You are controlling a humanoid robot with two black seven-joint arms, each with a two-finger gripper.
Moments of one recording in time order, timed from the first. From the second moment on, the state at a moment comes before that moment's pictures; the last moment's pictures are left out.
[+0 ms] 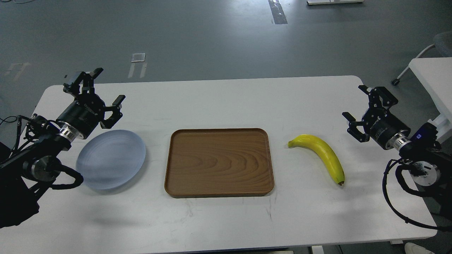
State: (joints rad) left arm -0.63 0.49 -0.58 -0.73 0.11 -0.49 -0.49; right arm 0.64 -0.56 0.34 0.64 -0.04 0.49 0.49
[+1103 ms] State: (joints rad) left arm -0.74 0.83 -0.57 -1.02 1.04 -0.49 -0.49; right arm 0.67 -0.56 0.33 0.63 -0.05 0.49 0.49
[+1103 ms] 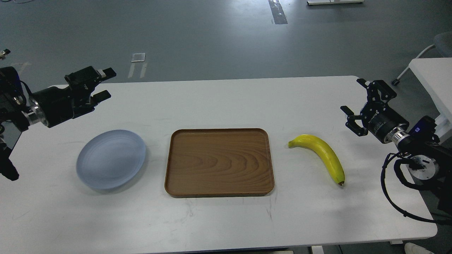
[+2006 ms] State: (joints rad) left arm -0.73 0.82 -0.35 -0.78 1.67 -0.39 -0.49; right arm 0.67 -0.56 0.33 0.64 -0.05 0.49 0.49
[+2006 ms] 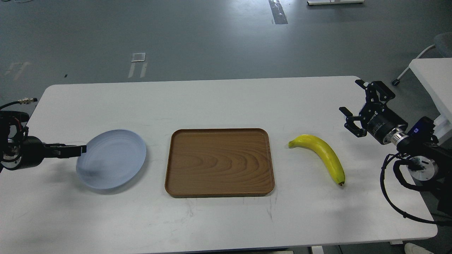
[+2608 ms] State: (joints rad) left arm -0.71 0.77 -0.33 -0.70 1.62 -0.39 -0.49; right arm 0.67 -0.56 0.33 0.64 -0.05 0.49 0.49
